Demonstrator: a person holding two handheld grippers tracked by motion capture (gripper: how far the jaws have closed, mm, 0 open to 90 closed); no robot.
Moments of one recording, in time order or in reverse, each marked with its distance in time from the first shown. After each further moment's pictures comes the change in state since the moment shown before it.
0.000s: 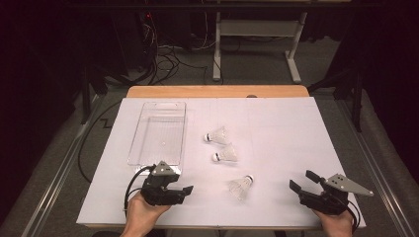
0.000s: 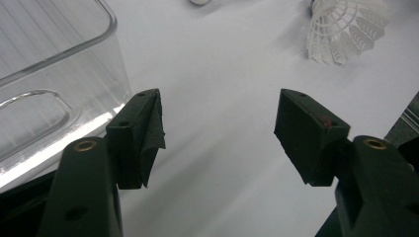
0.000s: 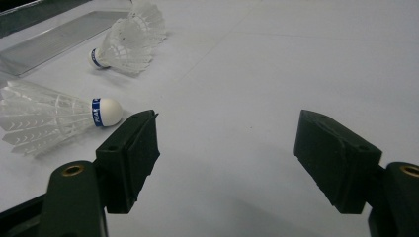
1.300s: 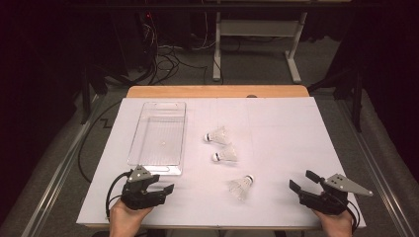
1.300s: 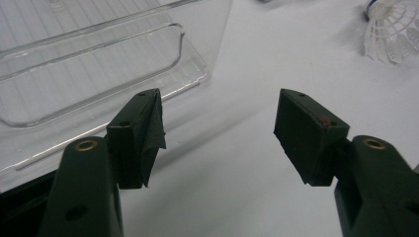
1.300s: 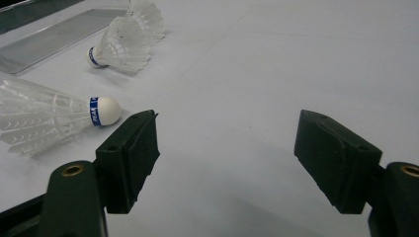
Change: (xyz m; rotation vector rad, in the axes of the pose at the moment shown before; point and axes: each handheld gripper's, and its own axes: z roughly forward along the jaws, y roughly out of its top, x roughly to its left) left arm 0.029 -0.036 -0.021 -0.086 0.104 -0.078; right arm 0.001 0.000 0.000 0.004 -0.007 -0.002
